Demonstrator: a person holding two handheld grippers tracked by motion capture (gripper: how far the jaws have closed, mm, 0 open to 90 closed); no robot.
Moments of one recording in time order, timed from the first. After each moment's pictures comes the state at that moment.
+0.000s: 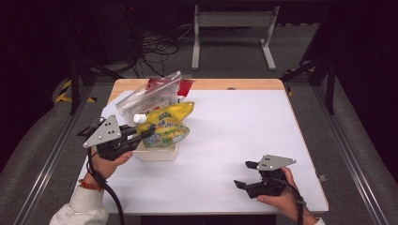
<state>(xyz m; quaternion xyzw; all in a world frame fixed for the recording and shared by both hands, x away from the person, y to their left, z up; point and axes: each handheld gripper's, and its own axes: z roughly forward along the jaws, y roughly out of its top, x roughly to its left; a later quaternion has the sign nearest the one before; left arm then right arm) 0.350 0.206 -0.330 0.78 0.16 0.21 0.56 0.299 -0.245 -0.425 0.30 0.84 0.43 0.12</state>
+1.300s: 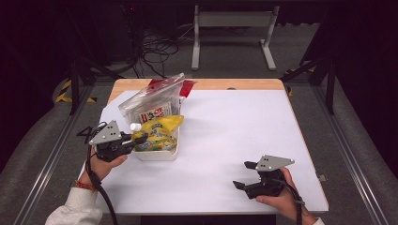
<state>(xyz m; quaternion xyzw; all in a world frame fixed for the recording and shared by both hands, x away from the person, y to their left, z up) 0.371 0.230 -0.377 0.82 0.21 0.17 0.50 0.299 -0.242 -0.428 0.29 0.85 0.43 0.12</state>
